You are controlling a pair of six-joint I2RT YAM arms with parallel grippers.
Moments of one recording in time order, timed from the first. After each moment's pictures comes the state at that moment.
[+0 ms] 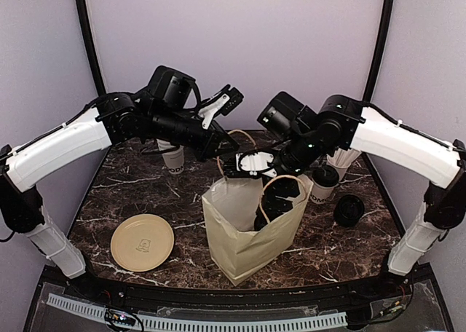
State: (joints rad) left arm -0.92 1.56 1.66 -0.67 0.23 0.04; right arm 1.04 1.65 1.71 -1.16 -0.15 -0.60
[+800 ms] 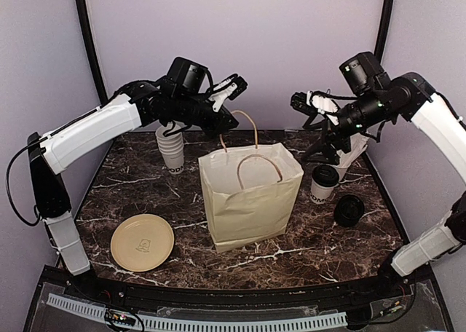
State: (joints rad) left arm -0.79 1.80 1.88 -0.66 0.13 0.23; right arm 0.65 1.39 1.72 -1.19 -0.34 -0.66
